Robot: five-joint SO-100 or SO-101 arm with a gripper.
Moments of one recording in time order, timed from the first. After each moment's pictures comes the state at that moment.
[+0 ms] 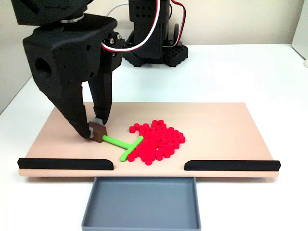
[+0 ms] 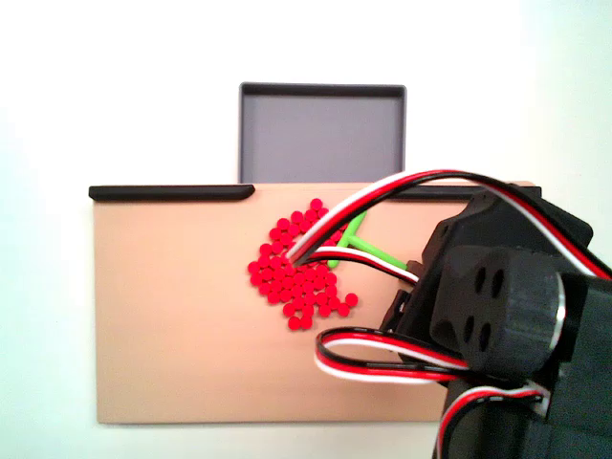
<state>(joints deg) 15.1 56.4 59.2 90.1 -162.7</state>
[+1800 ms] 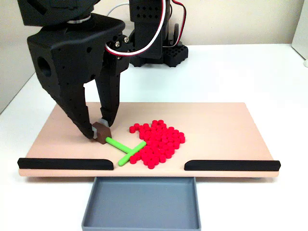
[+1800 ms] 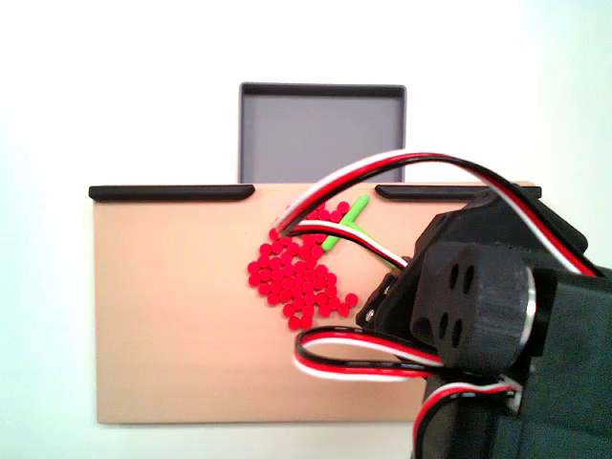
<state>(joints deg) 13.9 56.4 59.2 90.1 -152.1</state>
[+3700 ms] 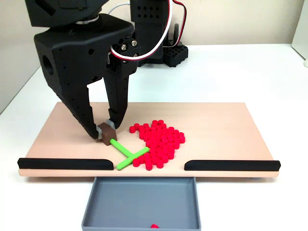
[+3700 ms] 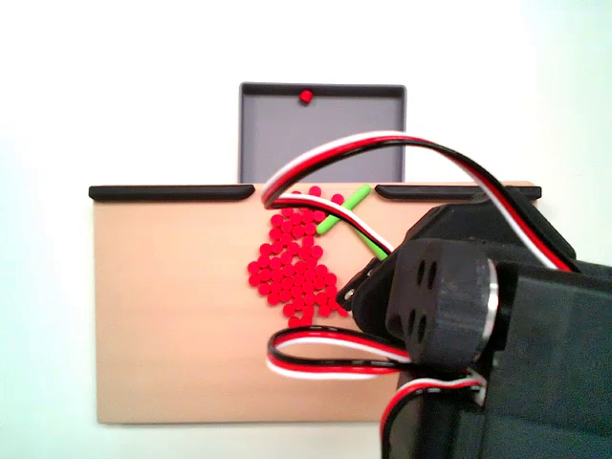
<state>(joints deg) 12.5 56.4 59.2 90.1 -141.3</state>
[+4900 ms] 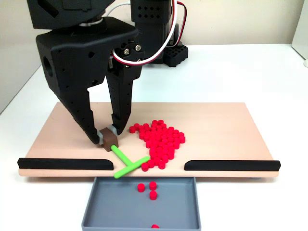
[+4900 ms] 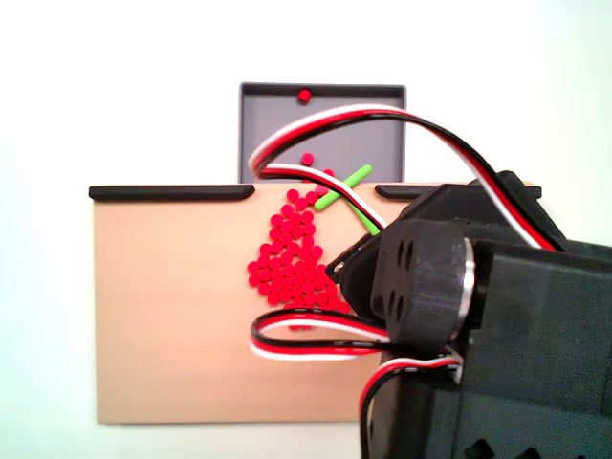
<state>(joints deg) 11.4 53.8 54.8 90.3 -135.7</state>
